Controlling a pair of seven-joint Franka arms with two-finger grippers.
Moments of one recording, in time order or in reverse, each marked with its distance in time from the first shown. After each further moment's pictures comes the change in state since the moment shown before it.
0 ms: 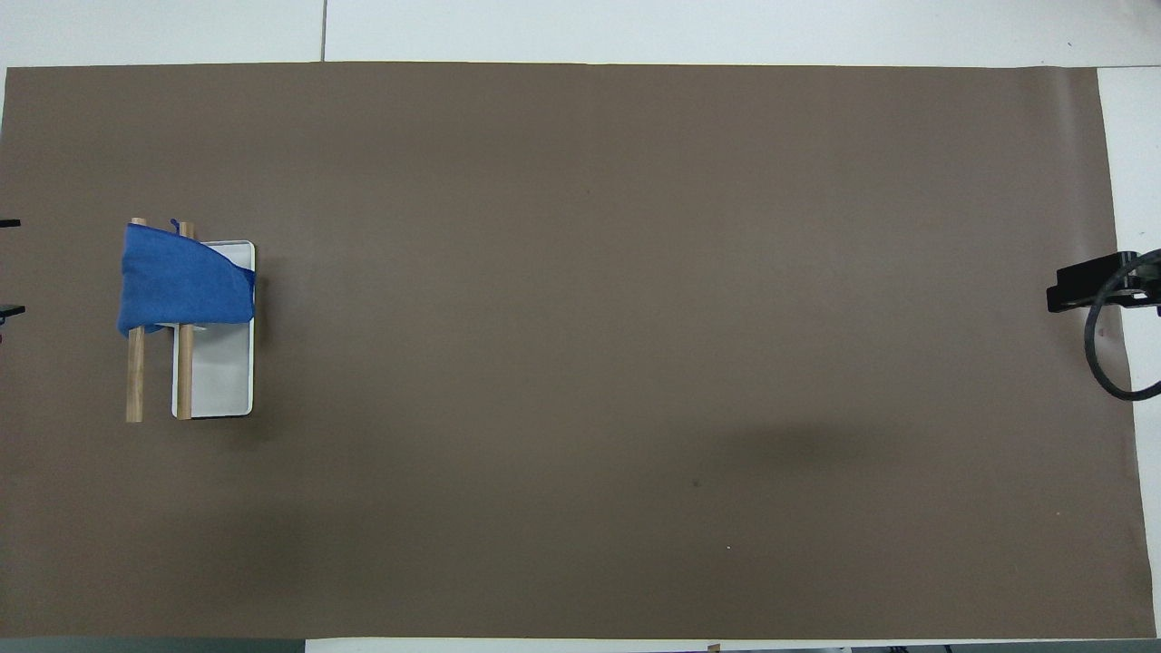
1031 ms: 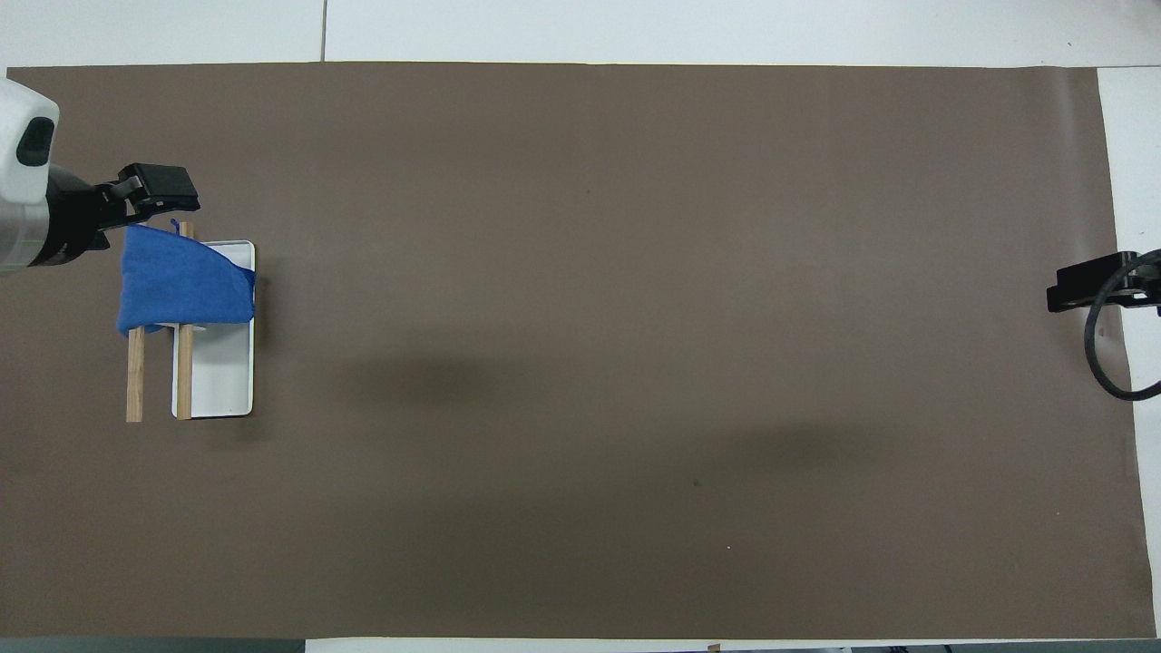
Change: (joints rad) left arm -0.282 -0.001 -0.003 0.319 -0.134 -0.469 0.876; right arm 0.000 0.000 0.000 0.000 0.000 0.000 0.000
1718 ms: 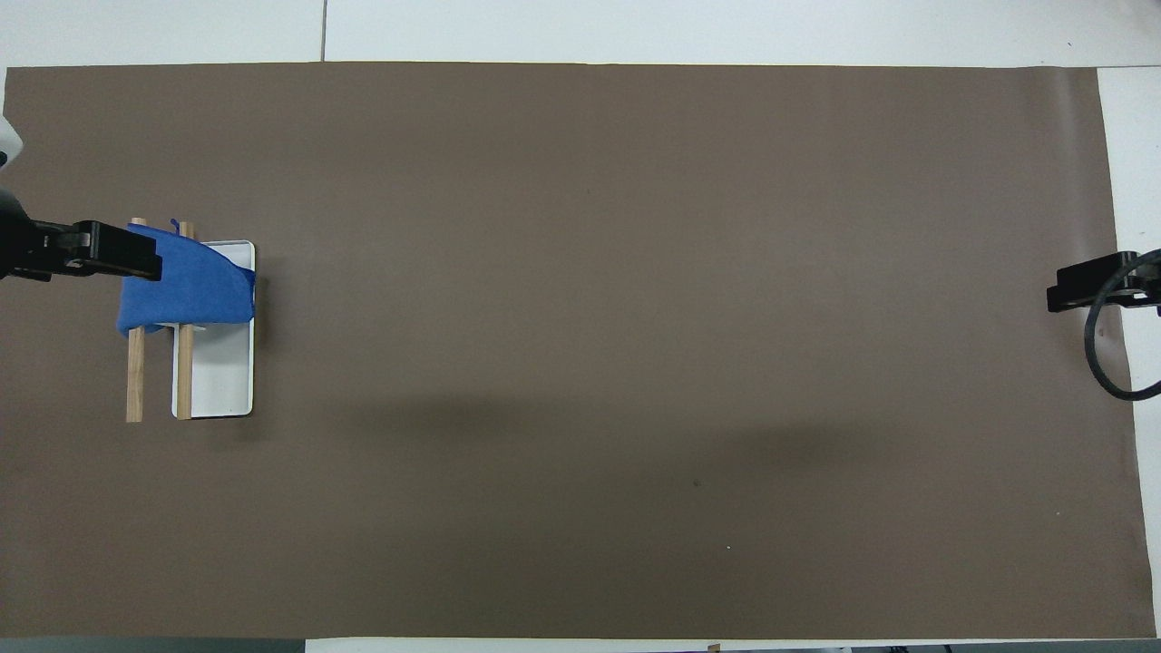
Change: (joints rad) left arm 0.000 0.032 0.002 0.192 -0.008 -0.388 0.340; right arm 0.000 0.000 0.000 0.000 0.000 0.000 0.000
